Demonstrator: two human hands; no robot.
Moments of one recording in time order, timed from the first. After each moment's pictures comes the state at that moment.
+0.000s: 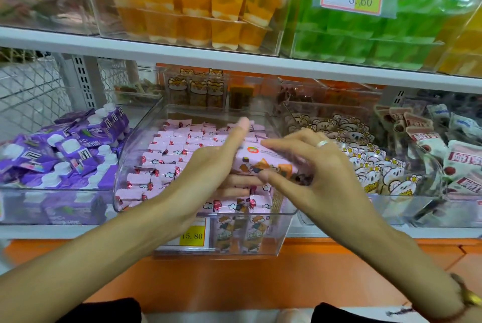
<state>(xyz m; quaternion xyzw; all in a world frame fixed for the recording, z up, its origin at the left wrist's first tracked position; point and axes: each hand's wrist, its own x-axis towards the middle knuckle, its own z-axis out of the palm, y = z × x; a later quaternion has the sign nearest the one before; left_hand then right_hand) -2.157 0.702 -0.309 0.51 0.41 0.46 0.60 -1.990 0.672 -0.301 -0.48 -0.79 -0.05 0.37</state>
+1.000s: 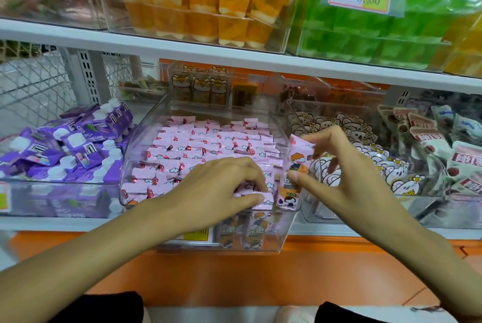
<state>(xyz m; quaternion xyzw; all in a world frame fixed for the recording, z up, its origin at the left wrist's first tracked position) -2.173 0.715 -0.336 0.89 0.39 0.21 0.11 -1.961 0.668 -0.306 -0.50 -0.78 0.01 0.38</state>
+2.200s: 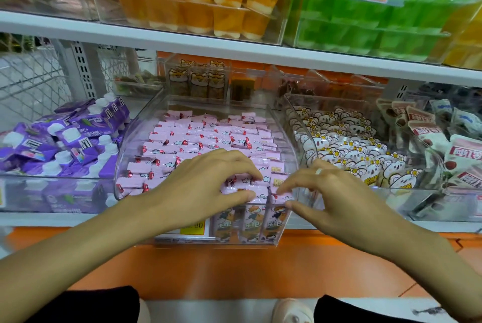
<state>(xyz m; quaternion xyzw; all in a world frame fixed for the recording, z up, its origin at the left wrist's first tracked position) -2.183 0.714 -0.338 0.89 0.38 0.22 0.09 -1.951 0.665 -0.319 -0.52 -0.84 -0.01 0.16</state>
